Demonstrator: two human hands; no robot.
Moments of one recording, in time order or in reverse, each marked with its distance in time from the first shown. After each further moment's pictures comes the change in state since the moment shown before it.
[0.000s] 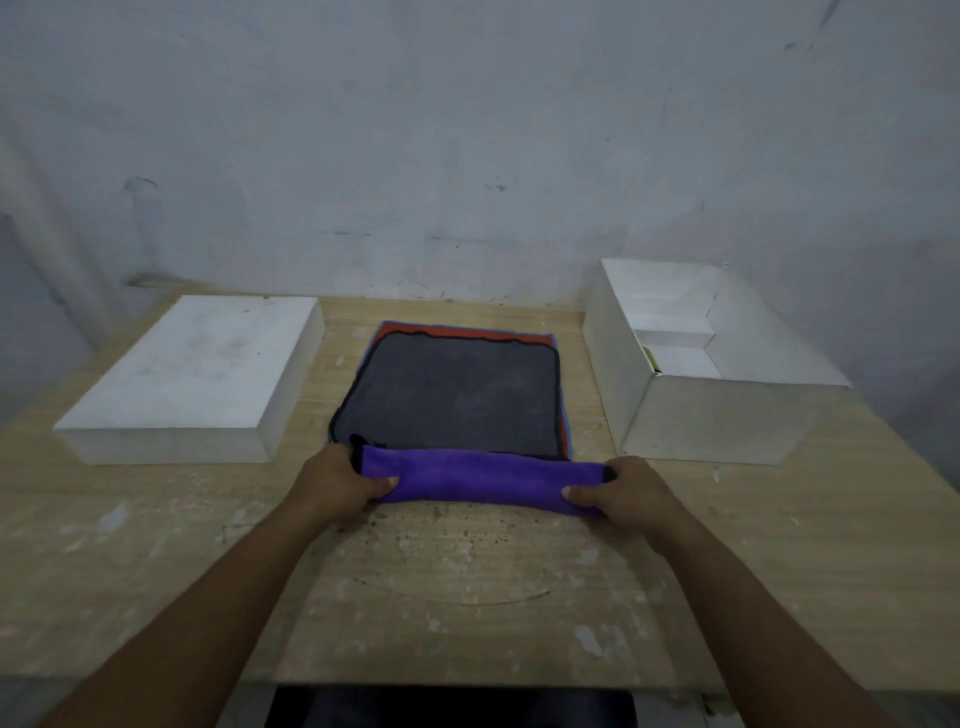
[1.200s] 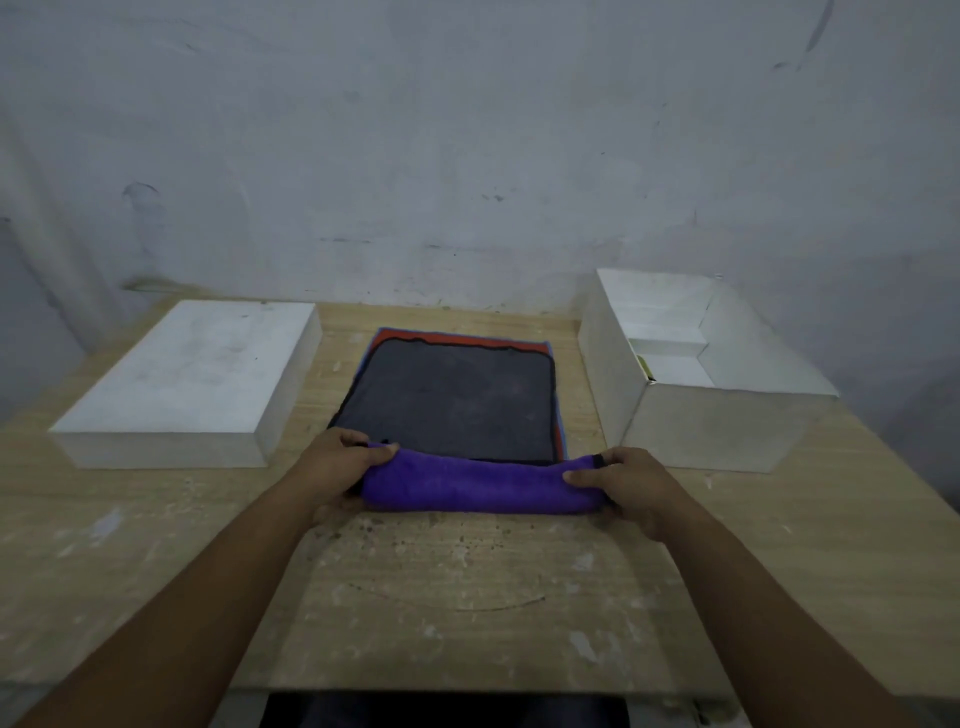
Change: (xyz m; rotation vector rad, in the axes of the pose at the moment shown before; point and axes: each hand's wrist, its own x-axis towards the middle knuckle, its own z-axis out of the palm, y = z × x) left_hand 0.002 0.028 -0.004 -0.608 -0.012 -0.171; right_hand 0.018 -0.003 -0.007 0.524 -0.080 0.141
